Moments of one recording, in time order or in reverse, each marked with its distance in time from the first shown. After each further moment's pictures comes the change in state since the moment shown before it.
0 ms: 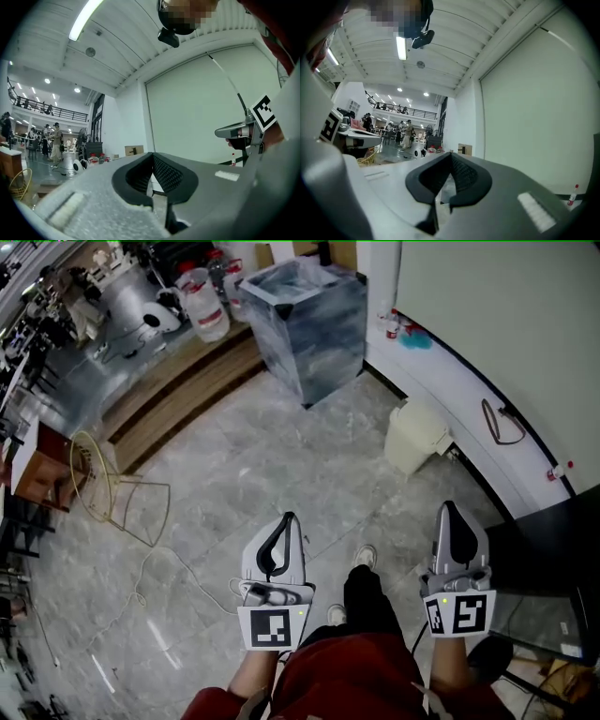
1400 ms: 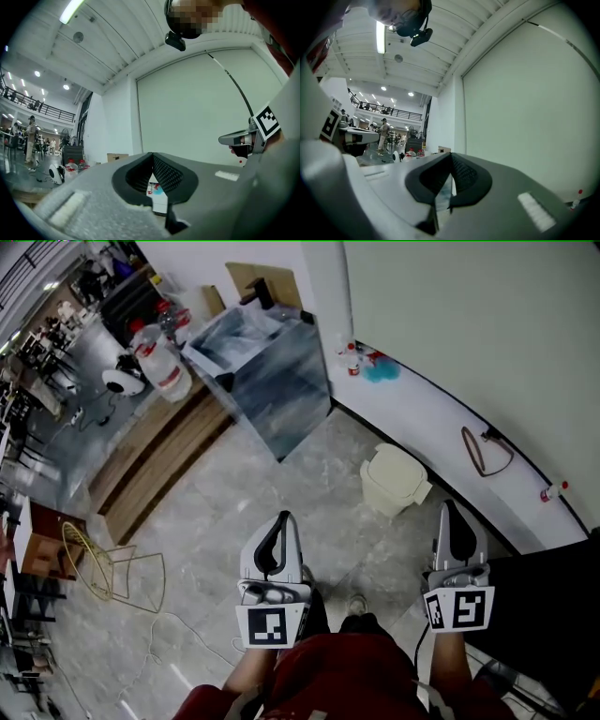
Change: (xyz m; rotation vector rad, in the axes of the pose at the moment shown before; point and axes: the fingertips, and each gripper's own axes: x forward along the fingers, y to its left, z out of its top) left arm 0.308 -0.067 0.035 0.008 -0.072 -0.128; right arm 0.177 -0.230 -0.030 0.043 -0.020 -0.169
